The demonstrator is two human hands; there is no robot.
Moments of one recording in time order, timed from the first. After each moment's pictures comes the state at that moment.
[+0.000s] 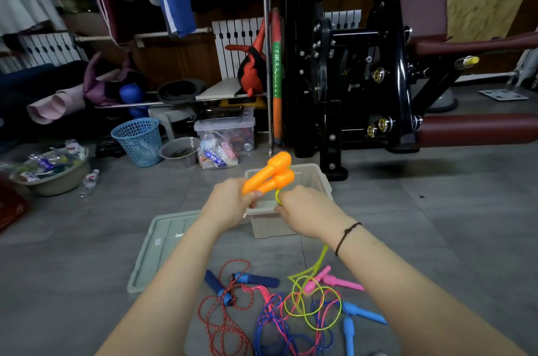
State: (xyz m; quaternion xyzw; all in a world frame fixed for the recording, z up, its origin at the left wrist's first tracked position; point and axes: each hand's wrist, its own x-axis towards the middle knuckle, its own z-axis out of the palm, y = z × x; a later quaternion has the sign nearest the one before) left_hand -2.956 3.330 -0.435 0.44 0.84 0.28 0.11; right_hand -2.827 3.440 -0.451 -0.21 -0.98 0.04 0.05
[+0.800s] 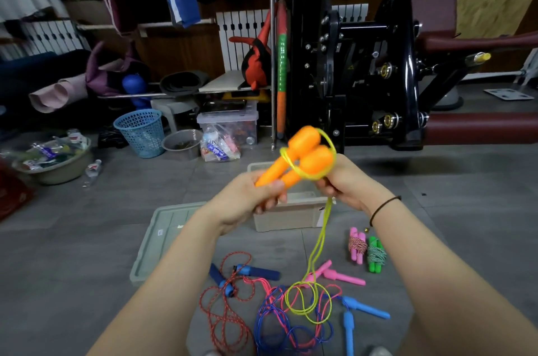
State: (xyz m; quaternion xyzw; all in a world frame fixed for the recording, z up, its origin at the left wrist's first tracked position) left_hand -2.944 3.325 -0.434 0.46 0.60 0.51 0.40; right_hand -2.810 3.484 -0.431 -0.23 -0.70 0.65 0.17
